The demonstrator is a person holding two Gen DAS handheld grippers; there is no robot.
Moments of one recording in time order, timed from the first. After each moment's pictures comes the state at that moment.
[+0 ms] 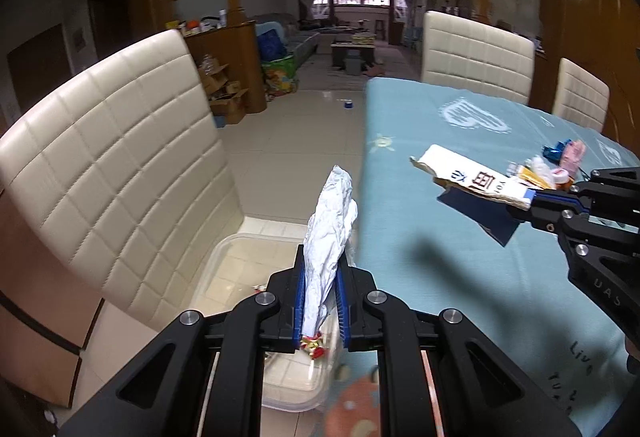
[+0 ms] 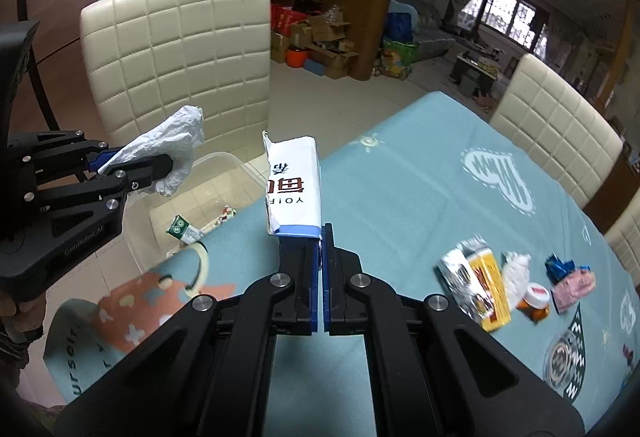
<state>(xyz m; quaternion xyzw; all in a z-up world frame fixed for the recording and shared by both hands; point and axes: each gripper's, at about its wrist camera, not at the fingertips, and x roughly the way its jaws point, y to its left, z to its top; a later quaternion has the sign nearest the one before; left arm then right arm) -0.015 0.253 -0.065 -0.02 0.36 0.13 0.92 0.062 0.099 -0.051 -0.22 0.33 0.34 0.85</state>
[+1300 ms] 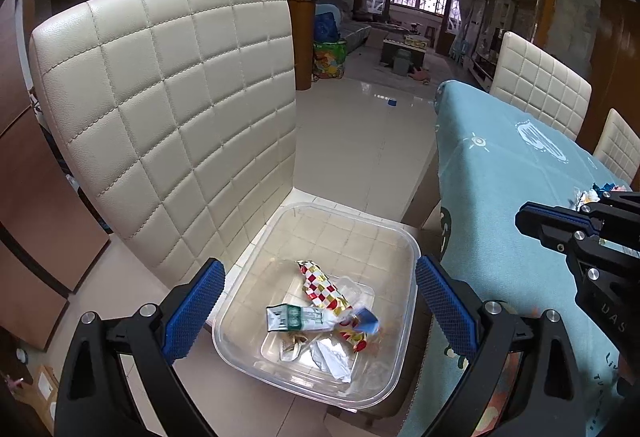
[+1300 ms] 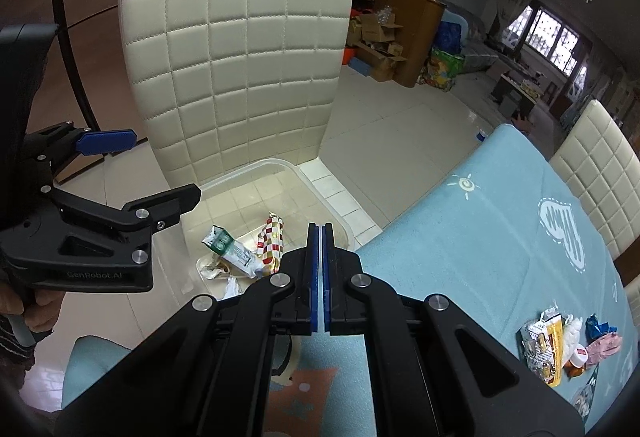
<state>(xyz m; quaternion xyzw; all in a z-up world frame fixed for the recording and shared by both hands) -0.046 0.341 -0.101 -0.11 0.37 0.19 0.91 0.045 0.197 -0.075 -0.26 0.33 0.40 0.81</state>
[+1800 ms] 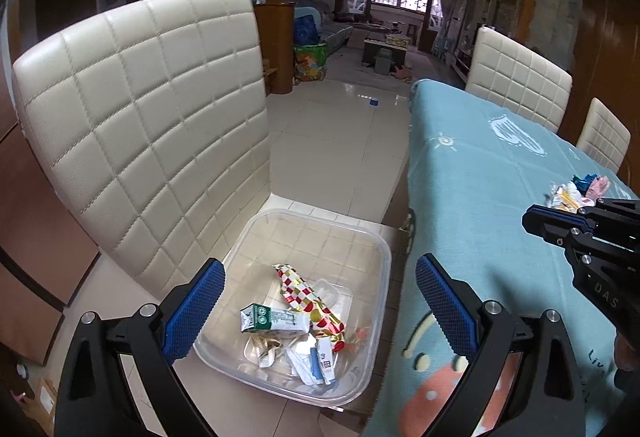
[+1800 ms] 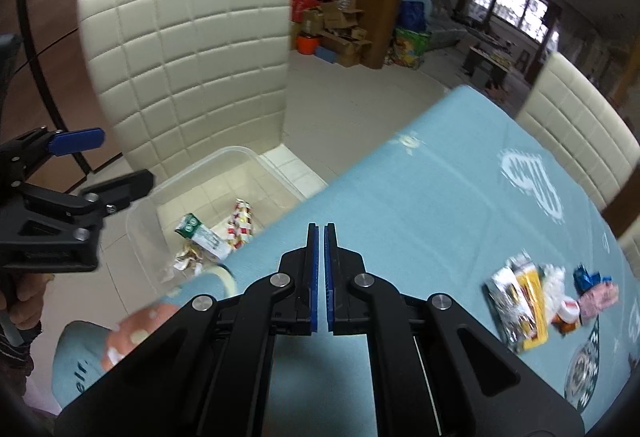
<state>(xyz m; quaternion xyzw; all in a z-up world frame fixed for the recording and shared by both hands) -0.037 0.309 -0.086 -0.09 0.36 0.15 0.91 0.071 0.133 -0.072 -0.22 0.36 0.34 0.84</state>
